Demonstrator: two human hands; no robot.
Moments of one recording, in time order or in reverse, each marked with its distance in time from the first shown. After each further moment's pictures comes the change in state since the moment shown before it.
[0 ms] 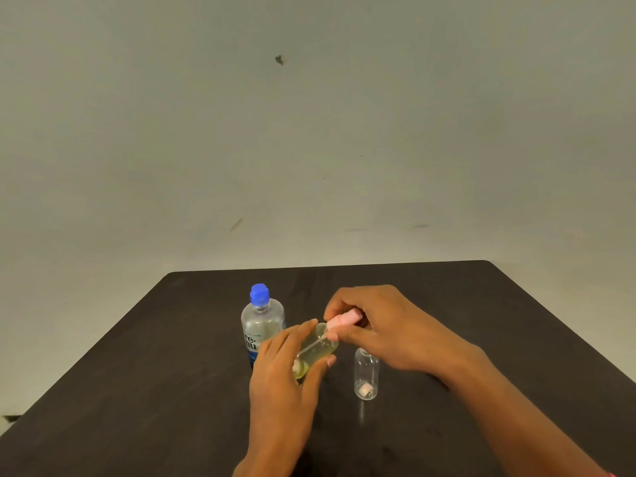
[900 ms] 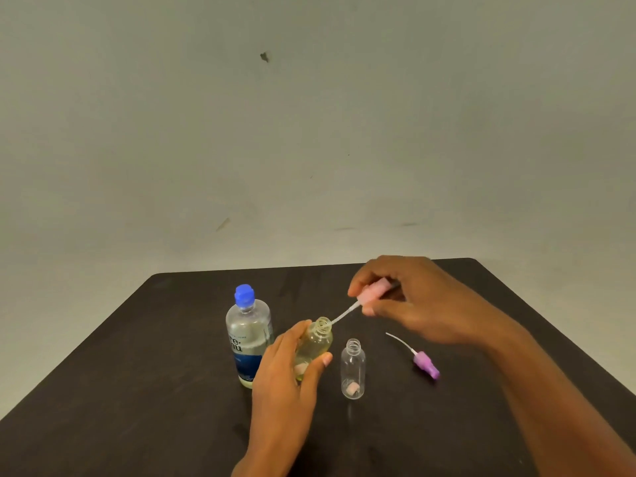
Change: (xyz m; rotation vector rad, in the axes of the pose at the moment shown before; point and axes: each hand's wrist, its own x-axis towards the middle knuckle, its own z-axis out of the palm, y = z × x) left_hand -0.001 -0.006 0.016 -0.063 -0.157 -0.106; right_hand -0.020 0.000 -0.050 0.020 0.071 0.073
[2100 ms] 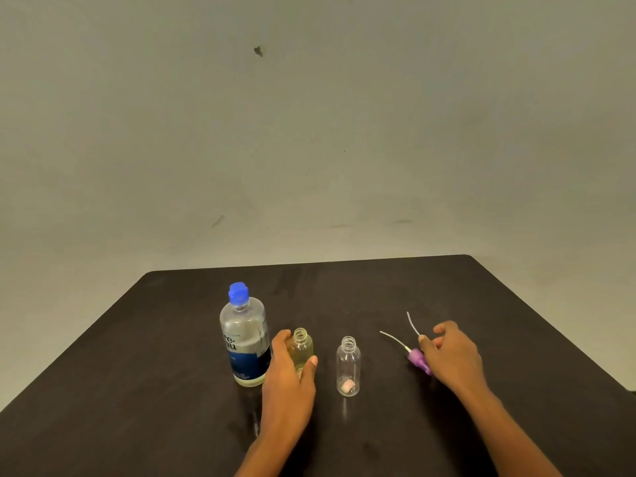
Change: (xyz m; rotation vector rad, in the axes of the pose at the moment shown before) left_hand 0.013 -0.032 0.032 0.039 -0.087 -0.265; right_hand -0.021 0.173 0.082 -0.050 0.411 0.829
